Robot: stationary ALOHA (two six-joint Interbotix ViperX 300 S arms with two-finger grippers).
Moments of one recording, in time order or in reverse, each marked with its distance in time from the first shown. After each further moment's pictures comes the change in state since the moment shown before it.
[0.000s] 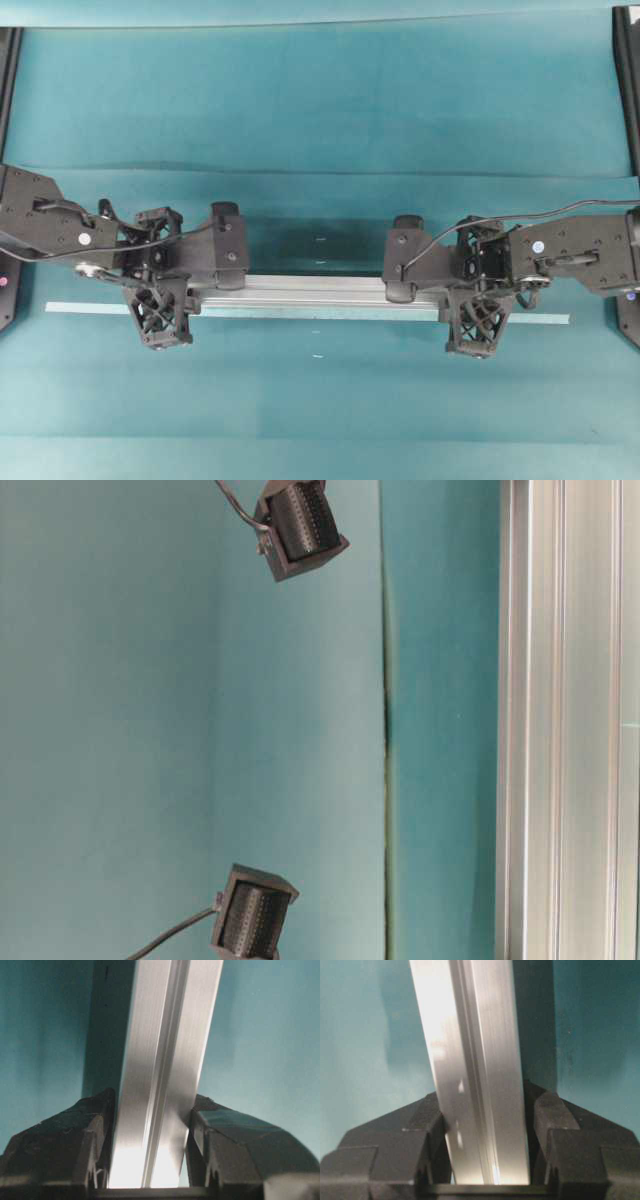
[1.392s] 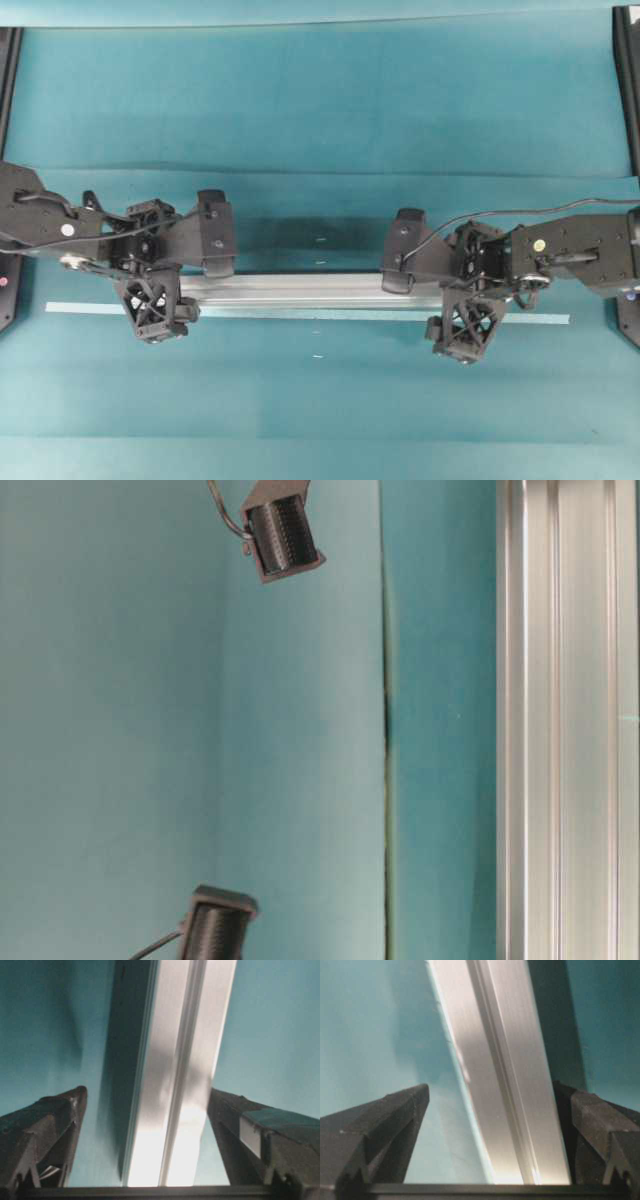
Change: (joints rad) left arm 0.015 -0.072 0.032 -0.005 0.005 0.014; right arm 0.015 0.005 -0.005 0.097 -0.054 0.029
